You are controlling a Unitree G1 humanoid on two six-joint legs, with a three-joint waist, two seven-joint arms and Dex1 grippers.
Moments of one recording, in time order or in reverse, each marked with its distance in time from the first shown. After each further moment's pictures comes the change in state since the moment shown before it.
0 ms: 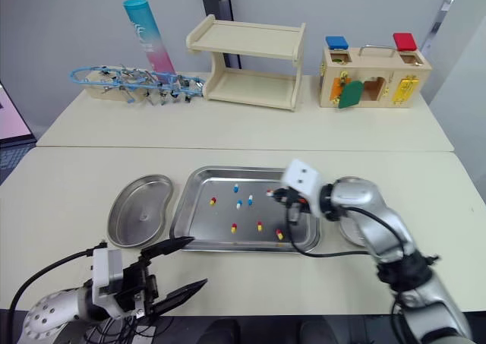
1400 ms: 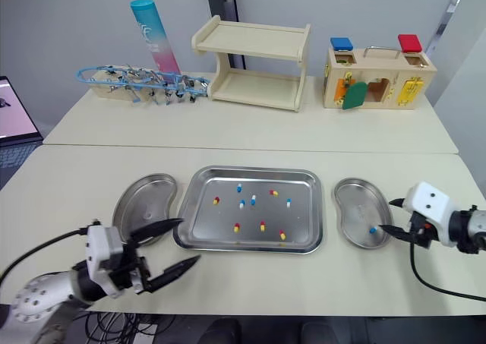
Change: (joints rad) left arm -0.021 0.087 0.180 0.012 0.011 0.173 0.185; right arm 0.516 -0.449 -0.512 0.203 0.092 -0.441 0.206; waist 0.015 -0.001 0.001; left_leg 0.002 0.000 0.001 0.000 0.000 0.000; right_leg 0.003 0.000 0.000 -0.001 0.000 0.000
